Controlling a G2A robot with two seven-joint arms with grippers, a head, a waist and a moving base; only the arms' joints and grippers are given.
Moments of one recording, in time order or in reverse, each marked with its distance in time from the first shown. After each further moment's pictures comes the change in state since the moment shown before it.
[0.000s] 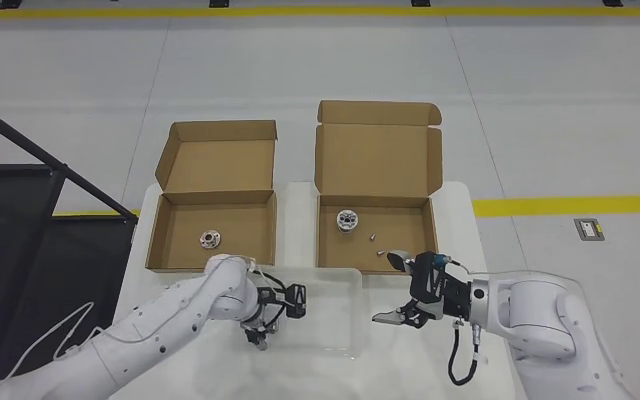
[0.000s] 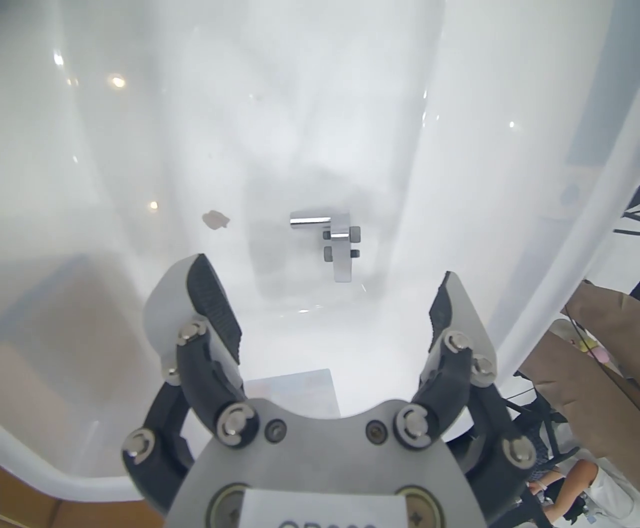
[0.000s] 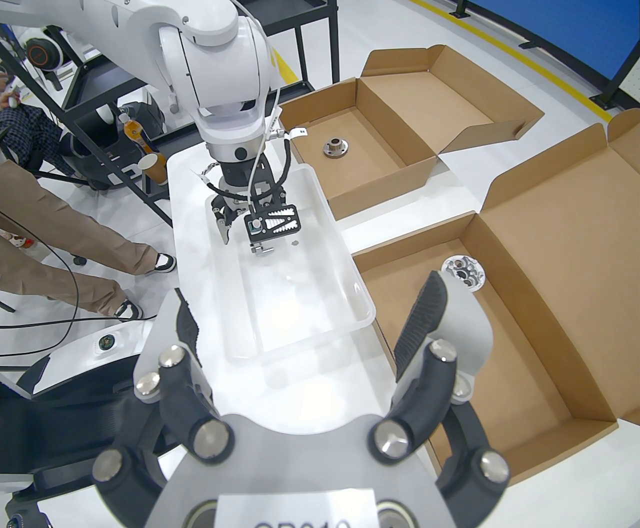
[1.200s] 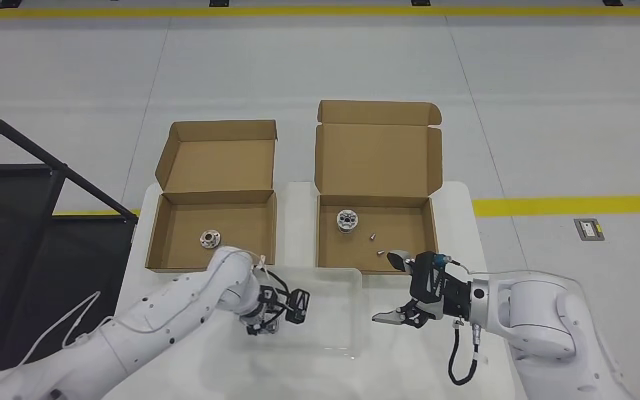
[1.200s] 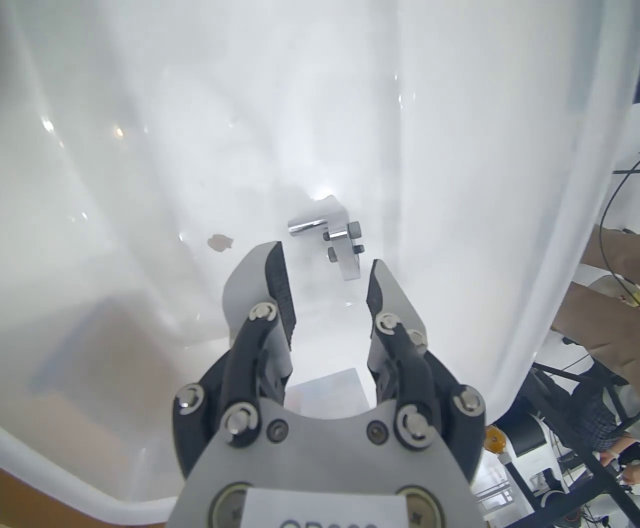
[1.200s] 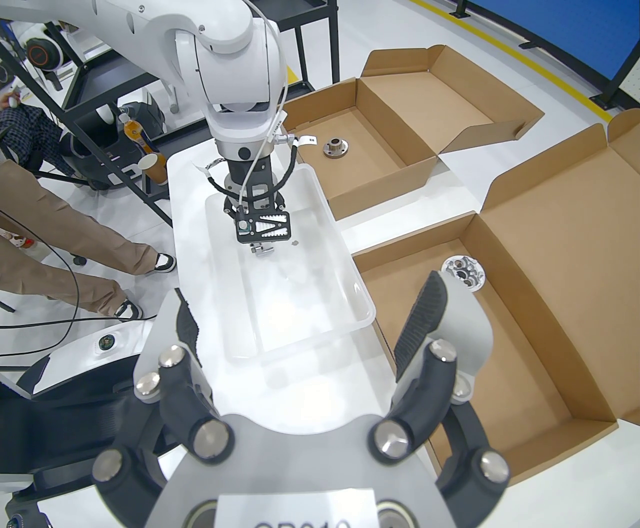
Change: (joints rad) left arm -0.058 -0.049 0.057 0.099 0.099 -0.207 0.147; right arm 0.000 0.000 0.000 0.000 0.000 0.000 0.000
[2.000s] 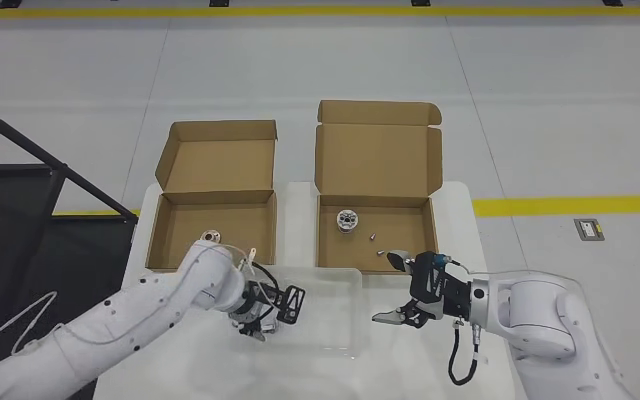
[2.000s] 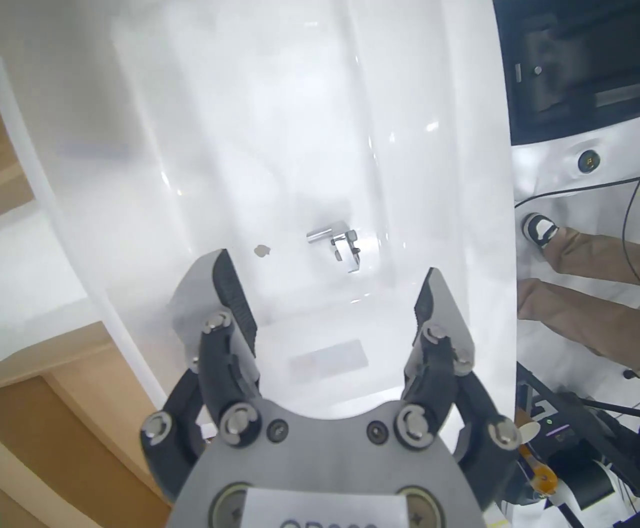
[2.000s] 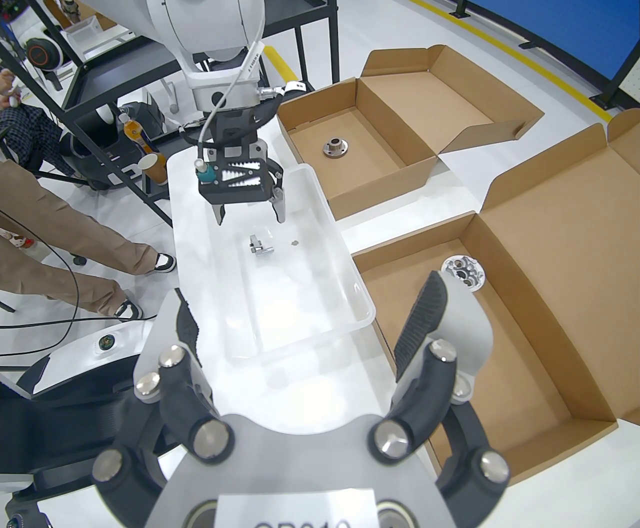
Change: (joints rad) left arm -0.058 0.137 0.000 -0.167 0.090 -0.065 0.247; right arm 0.000 0.000 0.000 0.000 0.000 0.000 0.000
